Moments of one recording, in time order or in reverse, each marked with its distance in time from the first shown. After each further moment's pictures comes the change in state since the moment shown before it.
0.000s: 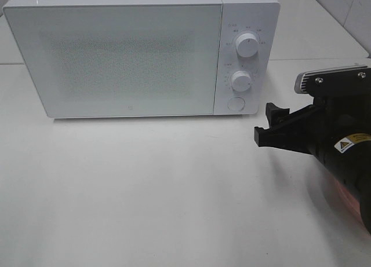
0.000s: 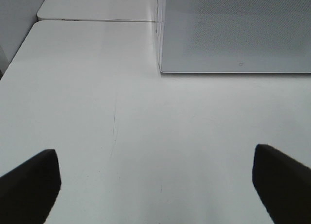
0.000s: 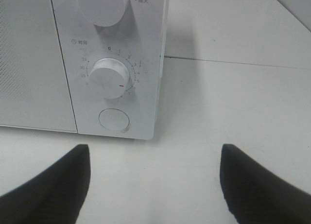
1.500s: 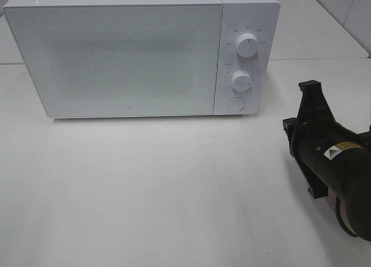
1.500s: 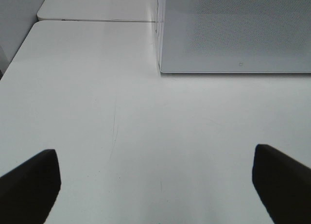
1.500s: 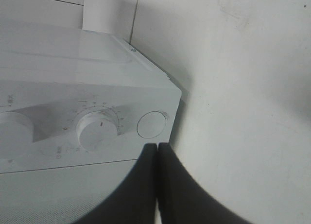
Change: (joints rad) left arm 0.000 0.000 0.000 0.000 0.000 0.000; right arm 0.000 0.076 -0.021 0.047 0.053 1.451
